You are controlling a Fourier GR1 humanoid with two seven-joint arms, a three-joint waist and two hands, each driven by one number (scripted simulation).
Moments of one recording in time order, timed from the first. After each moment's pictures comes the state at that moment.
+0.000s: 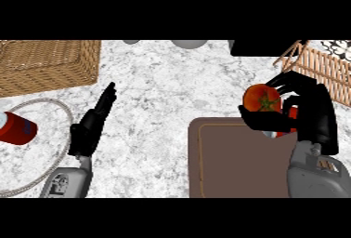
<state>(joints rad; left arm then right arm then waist) -0.17 0.07 -0.04 -1.45 -0.14 0.00 0.03 -0.35 0.00 0.00 -1.89 0.81 -0.01 0.84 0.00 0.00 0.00</state>
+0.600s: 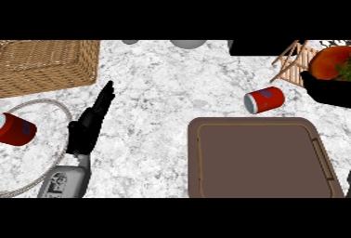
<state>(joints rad) -0.18 0.08 -0.03 -1.45 -0.15 -0.01 0.04 -0.57 -0.19 -0.16 -2.02 0.92 0.10 1.02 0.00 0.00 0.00</state>
